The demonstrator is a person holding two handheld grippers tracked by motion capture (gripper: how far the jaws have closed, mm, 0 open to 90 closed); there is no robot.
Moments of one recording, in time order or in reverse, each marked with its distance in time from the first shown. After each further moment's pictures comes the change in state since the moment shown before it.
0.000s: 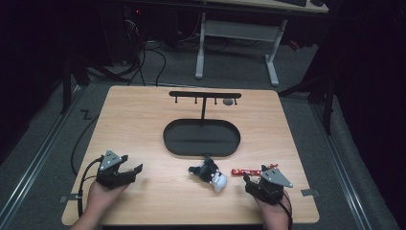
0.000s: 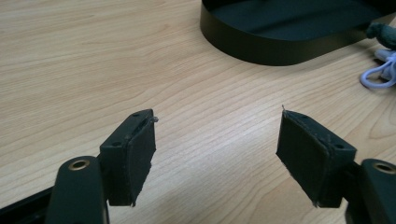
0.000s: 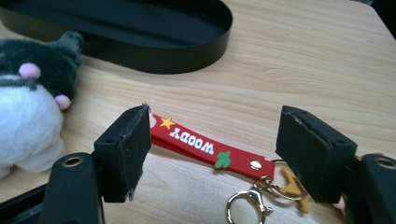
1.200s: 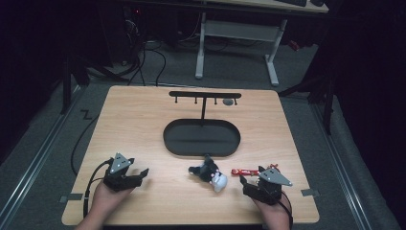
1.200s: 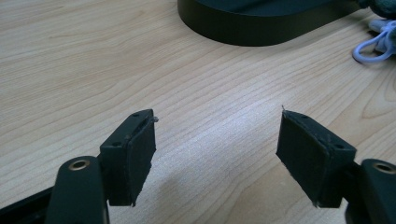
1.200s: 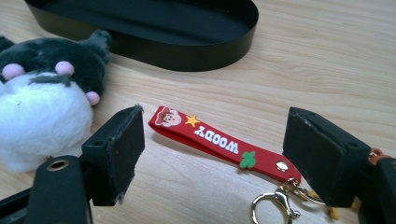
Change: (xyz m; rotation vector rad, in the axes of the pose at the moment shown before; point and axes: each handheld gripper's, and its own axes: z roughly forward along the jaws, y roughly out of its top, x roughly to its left) left arm -0.016 -0.003 0.011 0.049 -0.012 0.070; right arm 0.003 0.002 0.001 0.014 0.087 -0.004
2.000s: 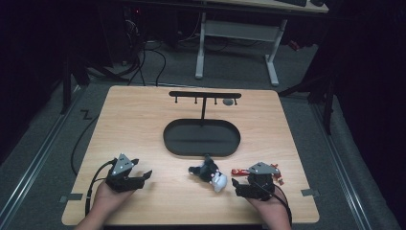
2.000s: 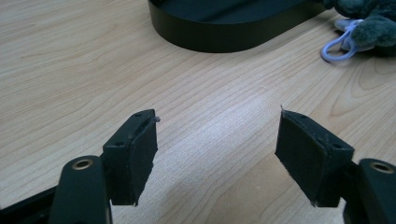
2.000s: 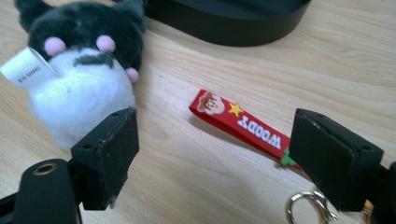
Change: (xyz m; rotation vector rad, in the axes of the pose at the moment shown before) left arm -0.008 0.005 -0.001 -0.016 -0.068 0.066; right arm 0.014 0.027 0.007 0.230 0.080 -0.065
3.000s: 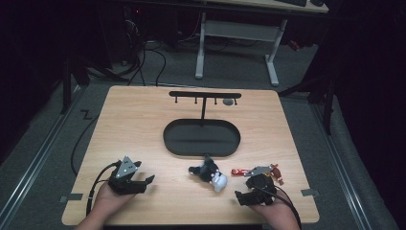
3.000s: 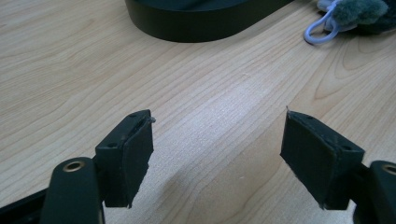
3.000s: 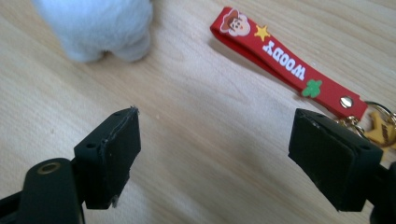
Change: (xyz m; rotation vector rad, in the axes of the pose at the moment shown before) left arm -0.007 -0.002 0.003 0.040 -0.030 0.060; right arm 0.005 -0.001 -0.010 0.283 0.043 -0.062
